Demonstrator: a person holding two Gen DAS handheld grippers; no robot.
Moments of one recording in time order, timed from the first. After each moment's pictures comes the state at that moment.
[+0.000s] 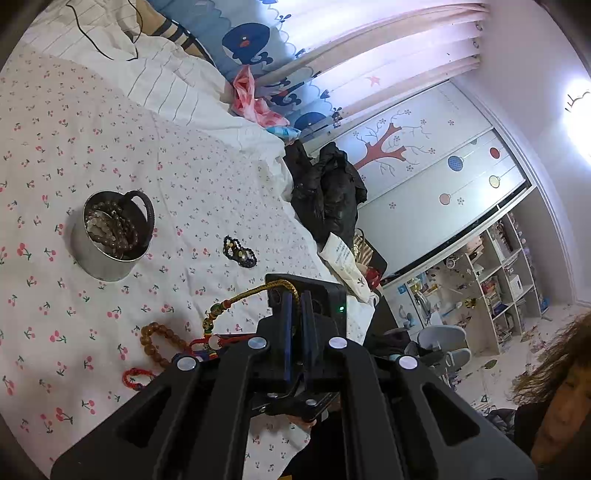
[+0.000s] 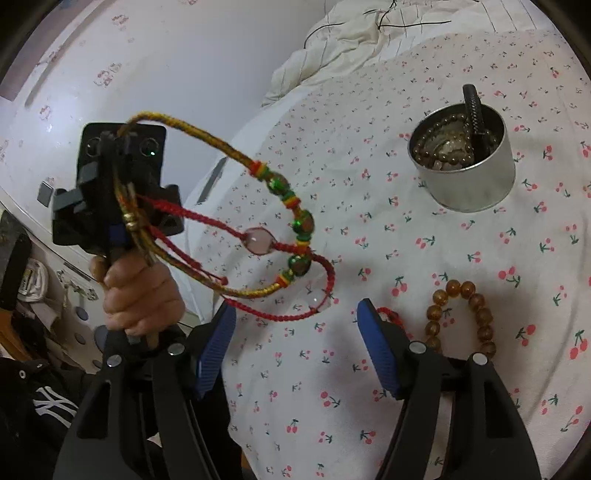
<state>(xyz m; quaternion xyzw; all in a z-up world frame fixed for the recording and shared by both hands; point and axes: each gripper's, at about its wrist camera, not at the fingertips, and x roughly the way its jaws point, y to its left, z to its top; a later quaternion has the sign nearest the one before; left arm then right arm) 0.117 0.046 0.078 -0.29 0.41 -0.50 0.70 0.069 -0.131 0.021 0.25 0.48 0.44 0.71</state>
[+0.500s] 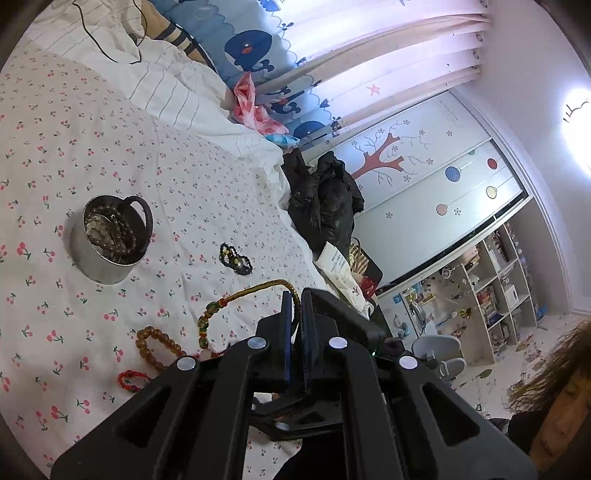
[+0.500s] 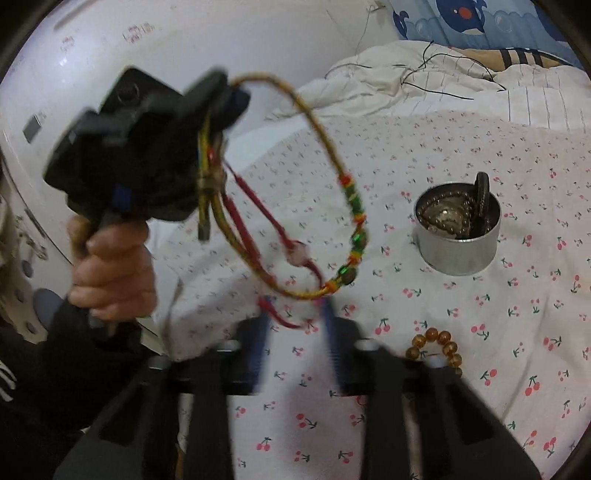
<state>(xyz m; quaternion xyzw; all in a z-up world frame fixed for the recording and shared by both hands) 0.119 0.050 0.081 -0.31 0.41 -0.50 0.70 0.045 -0.104 0.052 0.12 0.42 0.41 0.80</state>
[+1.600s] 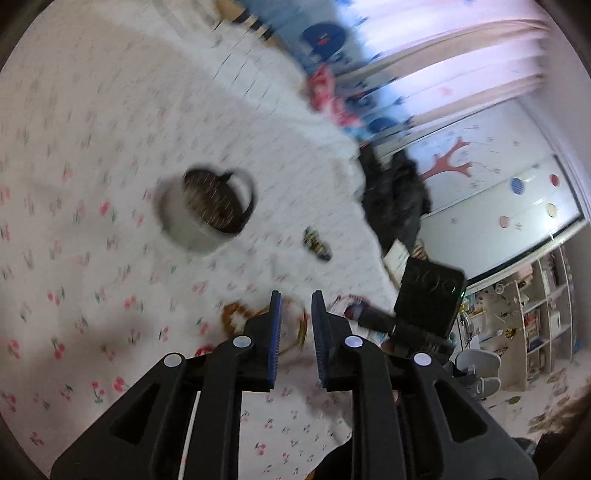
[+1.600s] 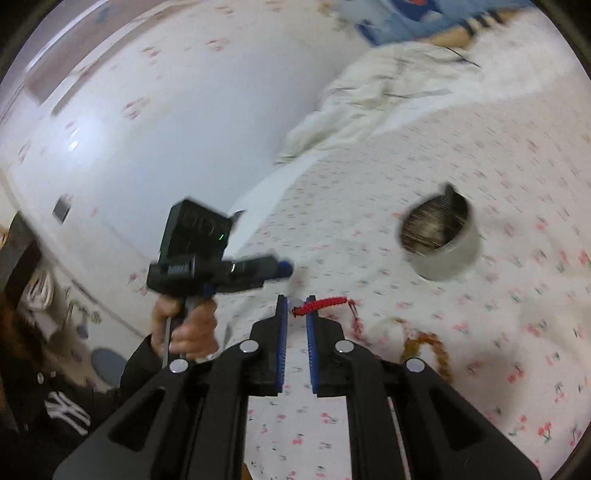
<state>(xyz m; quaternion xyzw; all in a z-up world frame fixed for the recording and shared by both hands) 0.135 0.073 0.024 -0.29 0.50 -0.38 0.72 0.070 -0.183 0.055 0.28 0.41 0.41 0.76</state>
